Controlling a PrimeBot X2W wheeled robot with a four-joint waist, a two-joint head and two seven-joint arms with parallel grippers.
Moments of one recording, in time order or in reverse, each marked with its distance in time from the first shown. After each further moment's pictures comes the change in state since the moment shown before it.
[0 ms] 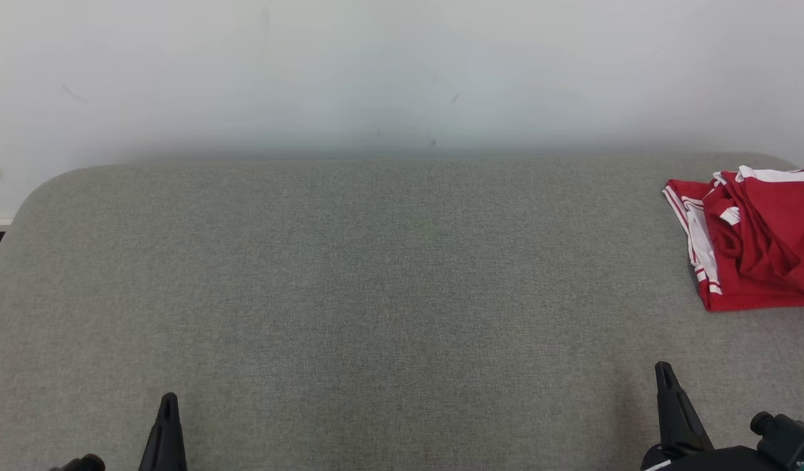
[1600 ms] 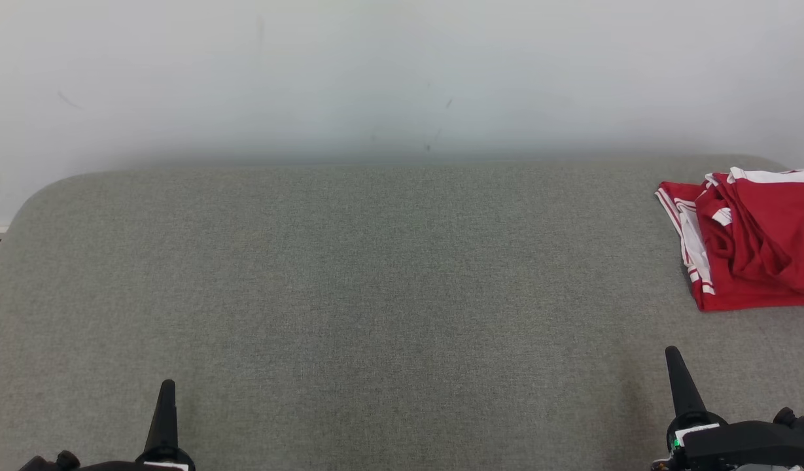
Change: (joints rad) left arm -0.074 -0.008 0.031 0.028 -0.607 0.000 0.158; right arm -0.073 0.023 -0.064 0.024 0.578 0.000 0.143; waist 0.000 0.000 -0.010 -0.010
